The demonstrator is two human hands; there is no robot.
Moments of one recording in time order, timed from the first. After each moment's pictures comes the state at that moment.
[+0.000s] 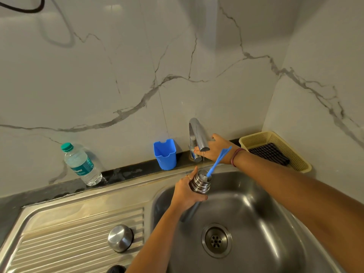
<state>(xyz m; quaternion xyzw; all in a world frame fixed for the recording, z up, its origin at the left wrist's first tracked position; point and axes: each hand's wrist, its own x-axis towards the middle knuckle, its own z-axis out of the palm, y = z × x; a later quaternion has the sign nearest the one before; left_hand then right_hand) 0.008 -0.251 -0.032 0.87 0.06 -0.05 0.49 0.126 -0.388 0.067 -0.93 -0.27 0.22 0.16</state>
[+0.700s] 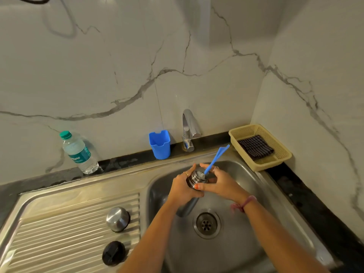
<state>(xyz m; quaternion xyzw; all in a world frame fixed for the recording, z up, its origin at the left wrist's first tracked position) -0.035 -0.266 -0.021 0.87 0.02 -0.06 0.49 -0.008 -0.437 0.006 -0.82 -0.14 0.22 0.51</state>
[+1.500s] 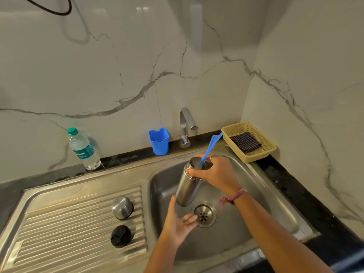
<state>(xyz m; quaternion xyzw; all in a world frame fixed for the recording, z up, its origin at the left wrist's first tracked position) -0.151 -0.277 -0.059 0.28 0.39 -0.15 0.87 -0.073 -0.416 0.069 -0.89 -0.11 -0.02 0.45</state>
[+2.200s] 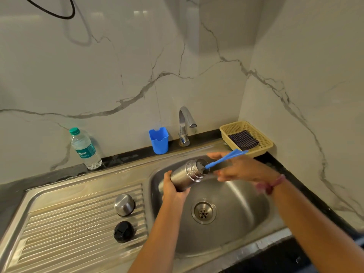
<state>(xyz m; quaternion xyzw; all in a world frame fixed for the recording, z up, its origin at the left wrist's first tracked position) -0.100 -0.278 0.014 0.13 0.45 0.01 0.89 -0.085 -0.478 0.109 -0.80 -0.13 0.25 0.53</state>
